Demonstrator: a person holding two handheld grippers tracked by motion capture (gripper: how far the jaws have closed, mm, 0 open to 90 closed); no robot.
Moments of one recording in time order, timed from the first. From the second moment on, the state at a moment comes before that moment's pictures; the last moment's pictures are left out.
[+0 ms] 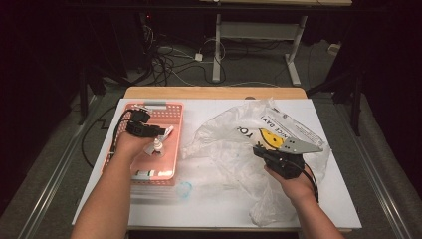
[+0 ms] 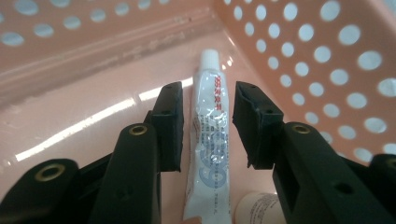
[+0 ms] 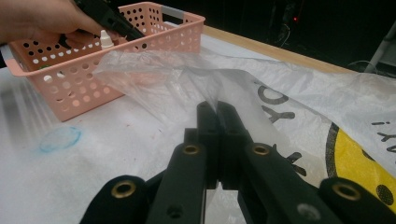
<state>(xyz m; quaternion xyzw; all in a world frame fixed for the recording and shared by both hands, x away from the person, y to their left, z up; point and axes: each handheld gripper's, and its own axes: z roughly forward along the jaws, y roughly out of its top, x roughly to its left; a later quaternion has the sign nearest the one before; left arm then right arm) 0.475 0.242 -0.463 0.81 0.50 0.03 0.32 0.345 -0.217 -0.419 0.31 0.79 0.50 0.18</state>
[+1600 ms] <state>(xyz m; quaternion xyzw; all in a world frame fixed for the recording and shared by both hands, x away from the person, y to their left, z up) 0.476 0.236 -0.475 0.83 0.51 0.06 0.23 0.345 -0.221 -0.419 0.31 0.78 0.51 0.18</state>
